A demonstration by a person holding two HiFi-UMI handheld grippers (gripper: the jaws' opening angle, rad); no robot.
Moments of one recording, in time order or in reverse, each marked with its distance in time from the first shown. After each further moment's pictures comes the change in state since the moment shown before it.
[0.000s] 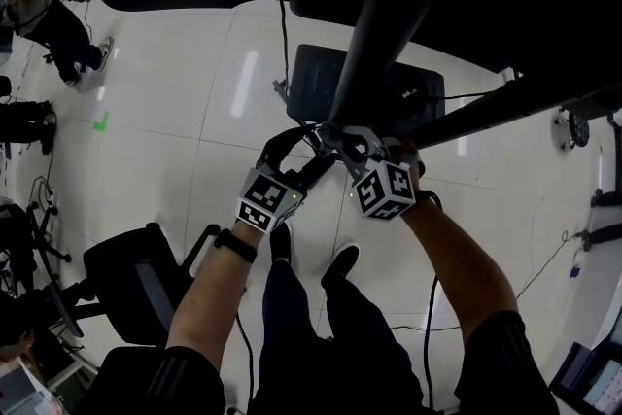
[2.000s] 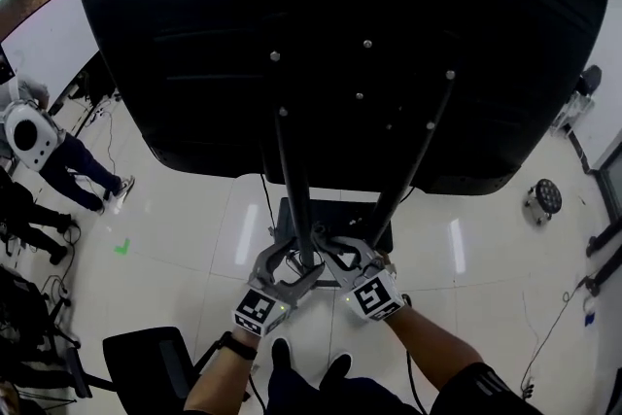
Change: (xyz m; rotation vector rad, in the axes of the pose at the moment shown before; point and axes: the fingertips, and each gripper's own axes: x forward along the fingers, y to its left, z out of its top) left arm -0.090 -0.141 0.244 0.197 -0.270 0.009; right arm -0.260 -0.085 0.152 0.252 -0.445 -0.254
